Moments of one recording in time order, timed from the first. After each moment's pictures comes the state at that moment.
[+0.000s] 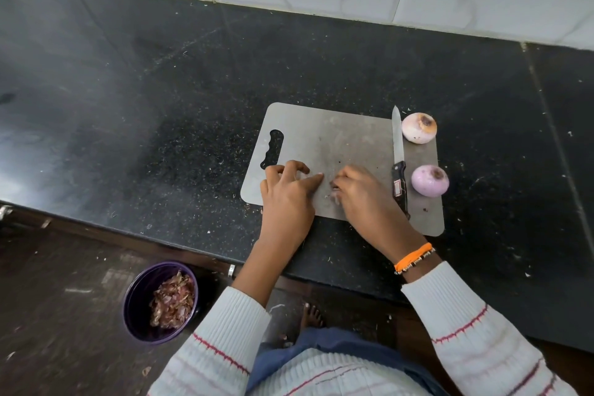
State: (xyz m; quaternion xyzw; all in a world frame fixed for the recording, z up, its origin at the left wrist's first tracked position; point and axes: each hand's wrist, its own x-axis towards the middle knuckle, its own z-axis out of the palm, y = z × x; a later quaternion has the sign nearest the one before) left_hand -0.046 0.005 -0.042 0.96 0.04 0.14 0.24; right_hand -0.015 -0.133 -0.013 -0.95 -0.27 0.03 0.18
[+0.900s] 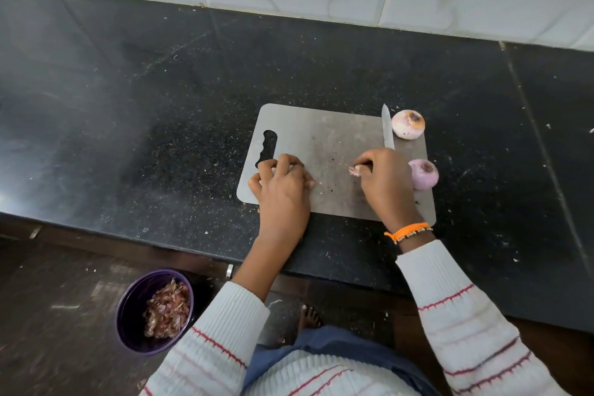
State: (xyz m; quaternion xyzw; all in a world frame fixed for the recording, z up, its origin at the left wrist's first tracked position) left_hand -0.046 0.000 -0.028 0.96 0.08 0.14 0.22; right_hand 0.001 -0.146 0.000 -0.96 -0.03 -0.04 0.28
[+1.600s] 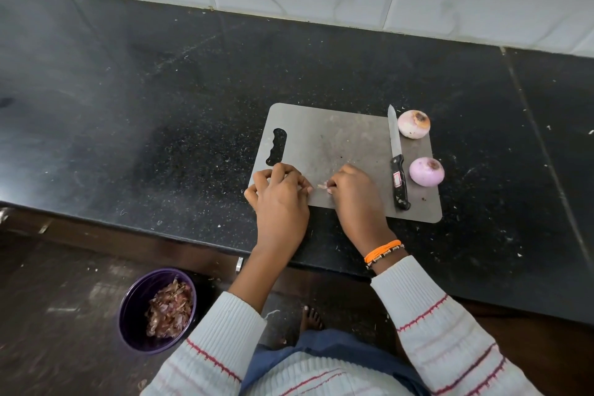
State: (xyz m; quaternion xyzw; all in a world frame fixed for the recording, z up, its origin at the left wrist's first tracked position) left_hand -0.075 0.014 -0.015 0.95 0.11 0.13 0.26; right_hand -0.037 -0.103 -0.019 -0.97 -0.14 -0.04 0.19
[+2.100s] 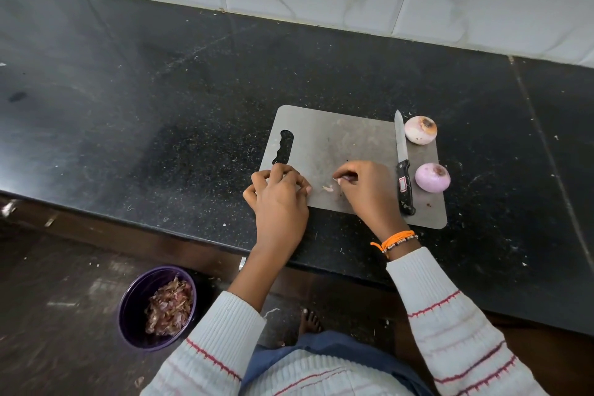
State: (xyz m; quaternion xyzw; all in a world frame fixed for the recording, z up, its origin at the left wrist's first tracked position) left_hand -0.075 0.021 -0.011 0.95 0.13 0.11 0.27; right_hand -0.019 -0.108 -0.007 -0.94 -0.08 0.00 0.33
